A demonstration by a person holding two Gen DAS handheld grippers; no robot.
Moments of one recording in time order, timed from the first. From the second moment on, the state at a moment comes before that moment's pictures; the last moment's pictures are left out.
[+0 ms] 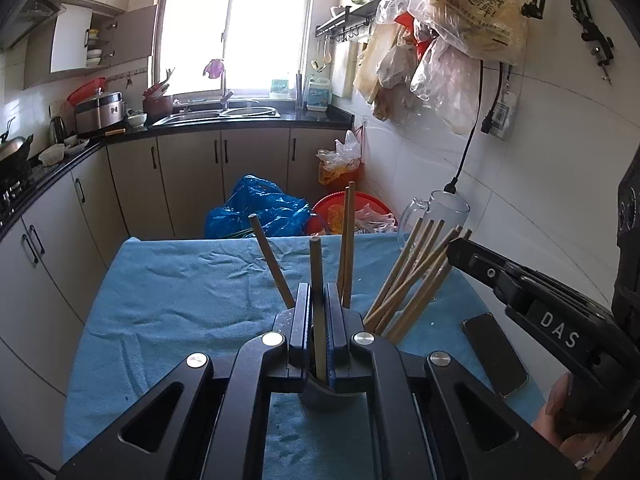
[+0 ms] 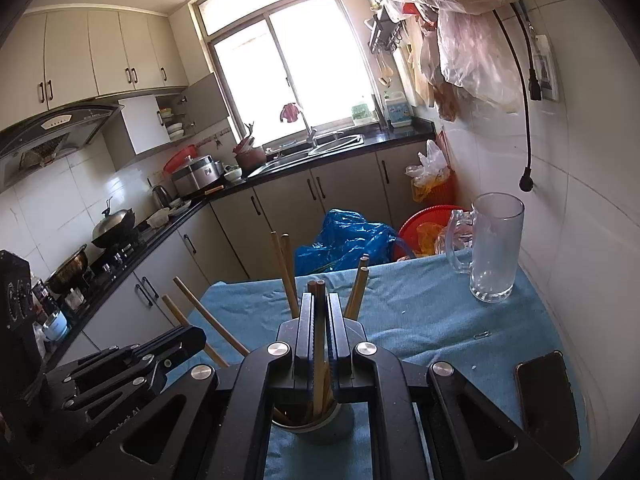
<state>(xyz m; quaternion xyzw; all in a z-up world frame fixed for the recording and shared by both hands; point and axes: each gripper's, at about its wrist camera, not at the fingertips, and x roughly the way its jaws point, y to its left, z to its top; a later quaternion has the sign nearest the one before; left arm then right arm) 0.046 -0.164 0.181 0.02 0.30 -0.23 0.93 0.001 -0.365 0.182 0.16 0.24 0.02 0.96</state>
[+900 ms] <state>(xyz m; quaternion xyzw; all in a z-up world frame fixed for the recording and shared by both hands) 0.033 -0.168 0.182 0.03 0.29 -0.24 0.93 0.001 -0.364 0.180 0.15 0.25 0.03 0.96</state>
